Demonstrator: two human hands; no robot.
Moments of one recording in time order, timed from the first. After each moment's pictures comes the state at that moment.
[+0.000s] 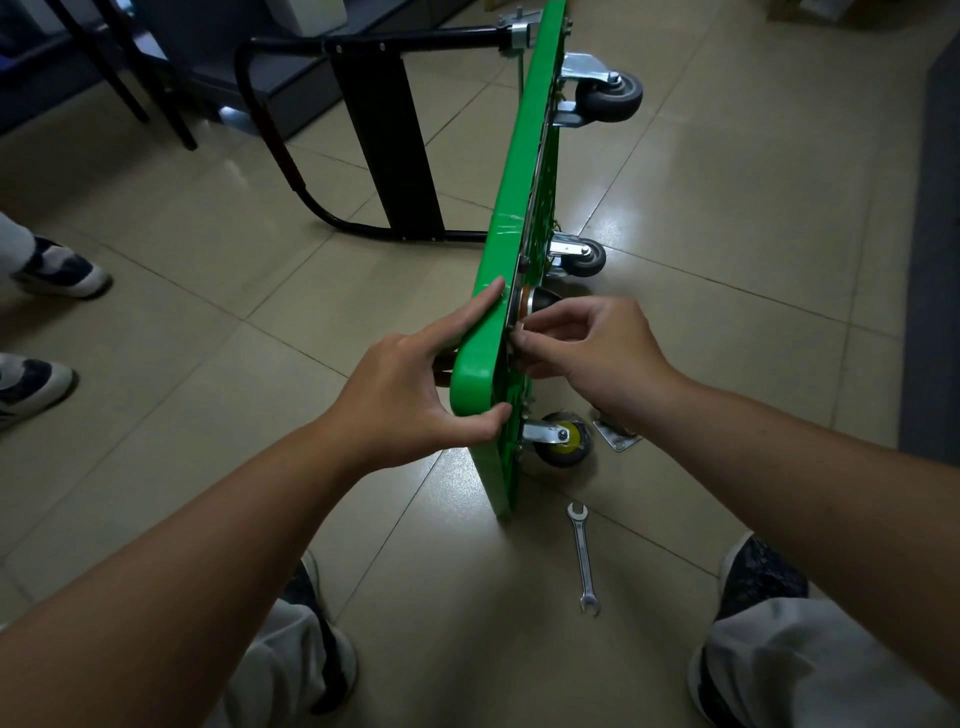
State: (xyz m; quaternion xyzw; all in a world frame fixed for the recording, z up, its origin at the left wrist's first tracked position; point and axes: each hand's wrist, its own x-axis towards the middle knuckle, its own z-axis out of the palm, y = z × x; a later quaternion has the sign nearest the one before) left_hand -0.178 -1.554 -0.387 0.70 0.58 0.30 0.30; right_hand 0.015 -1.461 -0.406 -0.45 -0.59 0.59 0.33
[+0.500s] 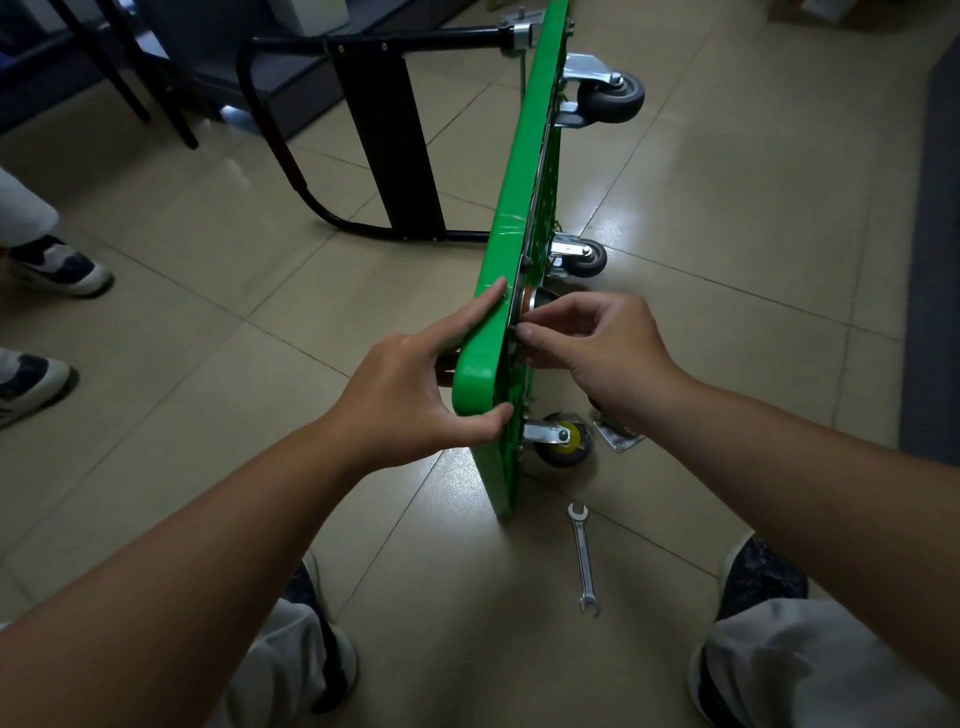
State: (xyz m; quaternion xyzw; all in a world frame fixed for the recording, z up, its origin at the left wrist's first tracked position) left_hand -0.179 -1.555 -0.387 0.70 0.58 0.31 0.30; right_hand 0.016 -1.461 -0.406 -0.43 -0.58 0.59 0.36
